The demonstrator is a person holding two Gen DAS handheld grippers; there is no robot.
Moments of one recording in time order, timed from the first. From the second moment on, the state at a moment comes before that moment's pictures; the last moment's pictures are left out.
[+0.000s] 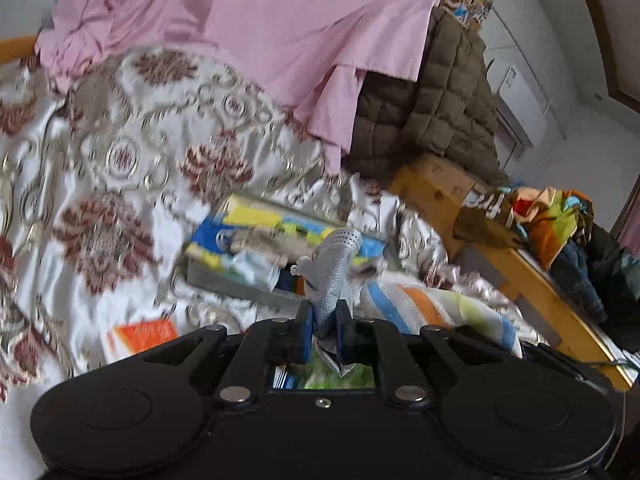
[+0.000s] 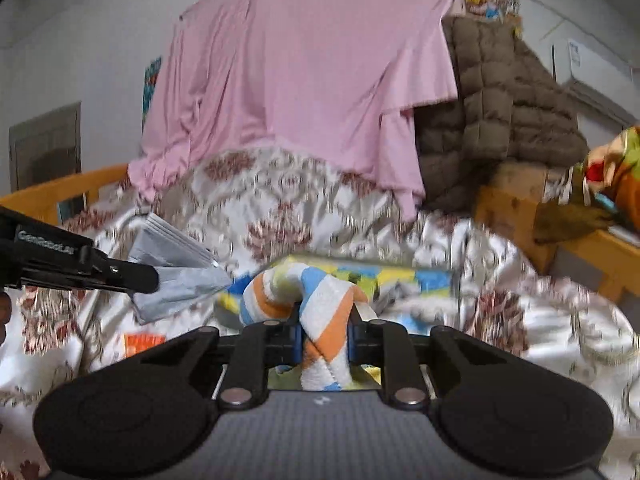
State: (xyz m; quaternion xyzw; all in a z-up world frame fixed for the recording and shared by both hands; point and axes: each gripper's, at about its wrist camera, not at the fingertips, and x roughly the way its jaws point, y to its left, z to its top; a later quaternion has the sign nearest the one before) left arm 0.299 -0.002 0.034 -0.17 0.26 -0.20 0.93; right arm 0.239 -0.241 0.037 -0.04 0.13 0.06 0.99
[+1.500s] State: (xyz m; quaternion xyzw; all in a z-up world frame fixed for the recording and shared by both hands) left arm 0.565 -0.142 -0.037 -0.10 0.31 -0.13 0.94; right arm 0.488 -0.343 -0.011 0.16 0.24 0.01 0.96
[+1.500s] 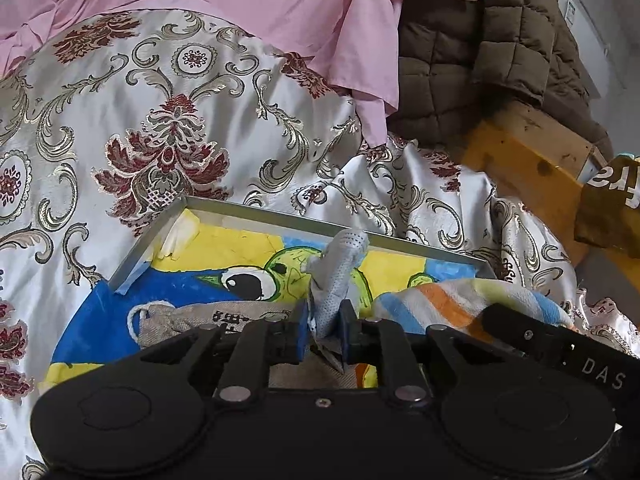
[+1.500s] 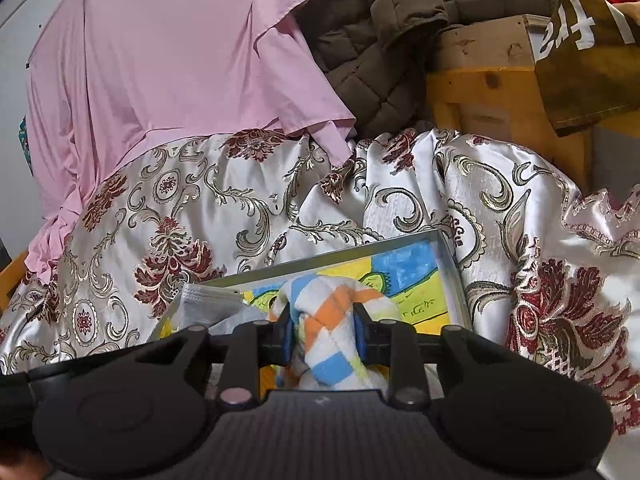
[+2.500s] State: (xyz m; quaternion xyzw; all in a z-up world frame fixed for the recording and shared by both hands) left arm 0.563 -0.137 -0.038 -0.11 0.32 -0.11 0.94; right arm 0.486 -0.348 -0.013 0.17 0.25 0.00 0.95
